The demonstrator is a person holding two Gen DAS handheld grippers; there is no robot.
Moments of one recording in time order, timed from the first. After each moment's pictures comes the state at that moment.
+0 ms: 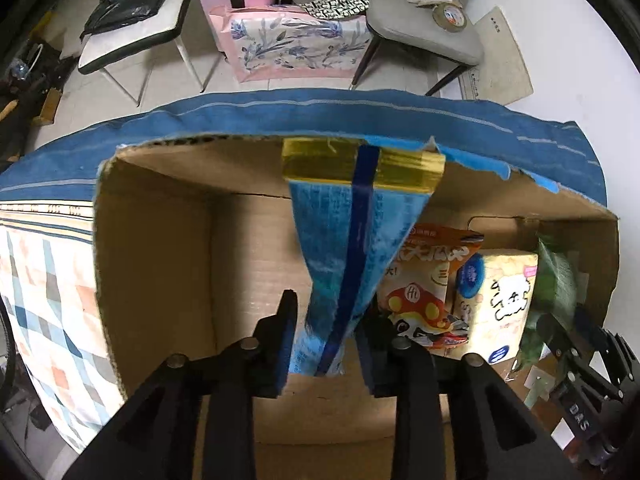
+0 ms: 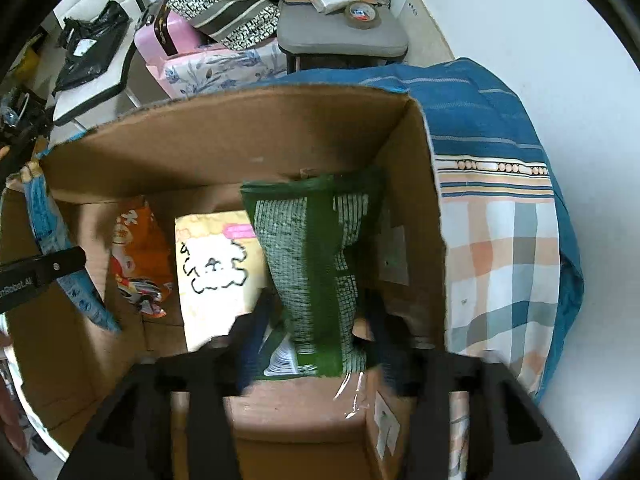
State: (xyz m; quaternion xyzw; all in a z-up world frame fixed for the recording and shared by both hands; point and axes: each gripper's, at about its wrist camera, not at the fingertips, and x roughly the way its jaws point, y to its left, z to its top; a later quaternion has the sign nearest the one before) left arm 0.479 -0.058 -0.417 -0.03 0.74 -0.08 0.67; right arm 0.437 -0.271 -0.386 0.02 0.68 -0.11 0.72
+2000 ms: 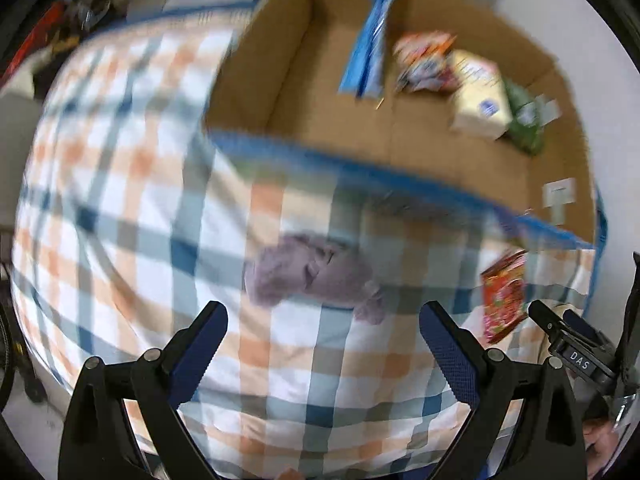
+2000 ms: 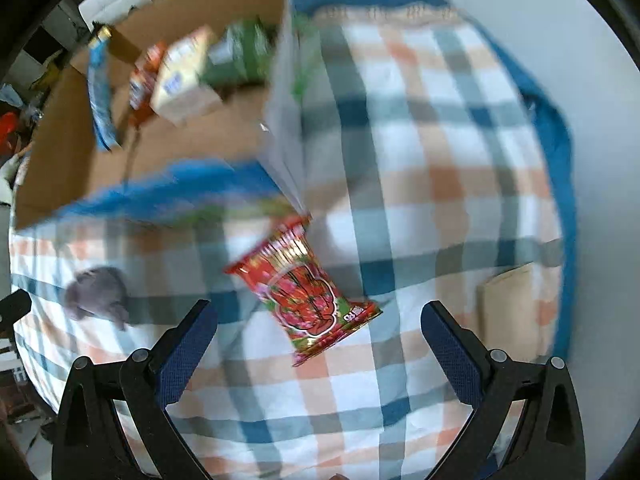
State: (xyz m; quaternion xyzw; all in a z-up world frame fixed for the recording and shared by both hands) left arm 0.209 -0.017 -0.378 -0.09 0.70 0.00 0.71; right arm 0.190 -0.315 -0.396 0.07 0.67 -0.08 0.73
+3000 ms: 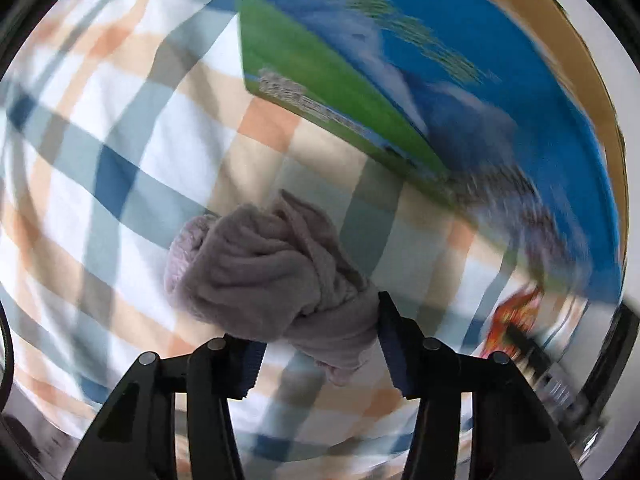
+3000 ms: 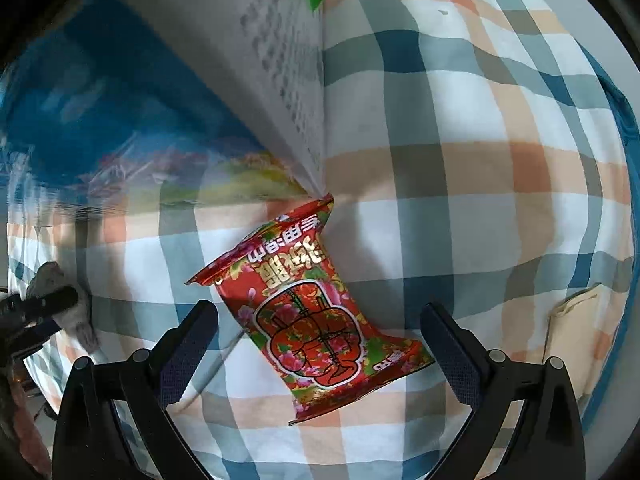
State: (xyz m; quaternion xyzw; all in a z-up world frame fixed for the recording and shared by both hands) left arm 0.185 0.002 -0.449 -0.20 0.71 0.00 0.68; right arm 0.195 -0.316 -0.459 0.07 0.68 -0.03 0.73
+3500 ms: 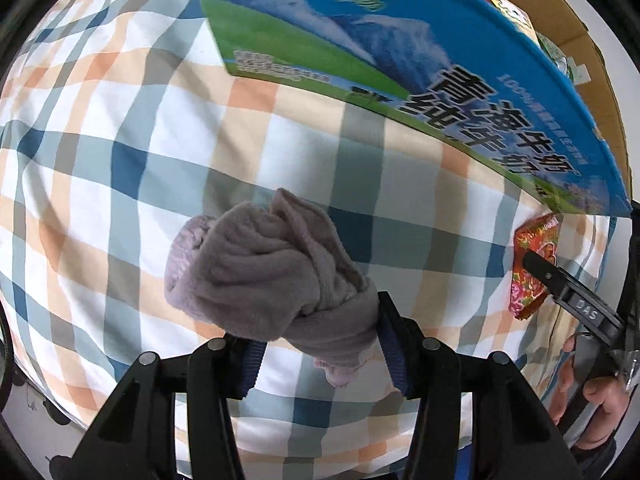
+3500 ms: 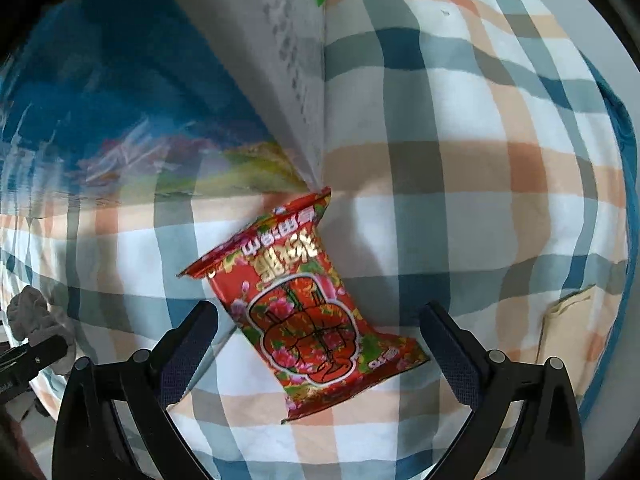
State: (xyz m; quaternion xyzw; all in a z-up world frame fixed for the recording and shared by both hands) left arm 0.155 -0.023 -0.439 -0.13 0.73 -0.03 0.67; right arm 0.187 -0.306 -0.470 0.05 0.68 -0.04 0.73
